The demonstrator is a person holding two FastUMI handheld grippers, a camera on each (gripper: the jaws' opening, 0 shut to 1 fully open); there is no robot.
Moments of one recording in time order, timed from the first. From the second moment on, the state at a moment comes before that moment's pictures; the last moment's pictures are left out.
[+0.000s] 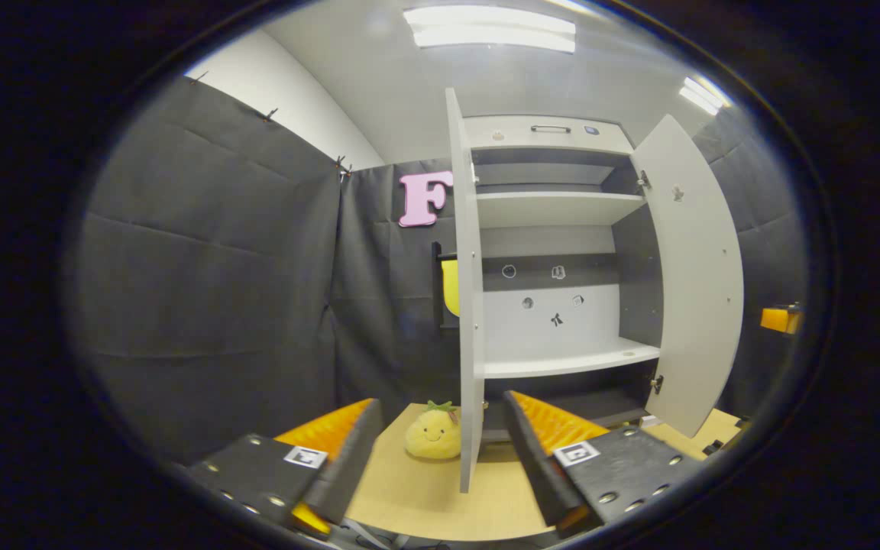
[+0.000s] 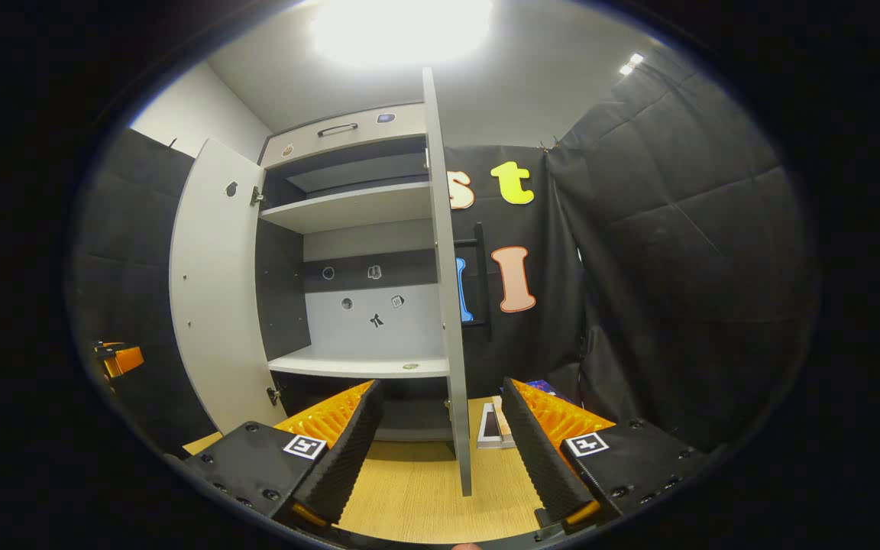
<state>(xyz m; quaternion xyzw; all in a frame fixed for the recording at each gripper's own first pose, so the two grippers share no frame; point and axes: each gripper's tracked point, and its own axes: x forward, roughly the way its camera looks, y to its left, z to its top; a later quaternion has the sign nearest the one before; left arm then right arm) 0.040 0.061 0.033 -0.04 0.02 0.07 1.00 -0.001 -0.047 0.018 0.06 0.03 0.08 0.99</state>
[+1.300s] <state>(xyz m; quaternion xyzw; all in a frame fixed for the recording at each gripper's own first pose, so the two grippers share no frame) 0.043 0.090 0.035 -0.01 0.01 0.09 1.00 0.001 -0.033 0.022 0.05 0.03 0.07 1.00</state>
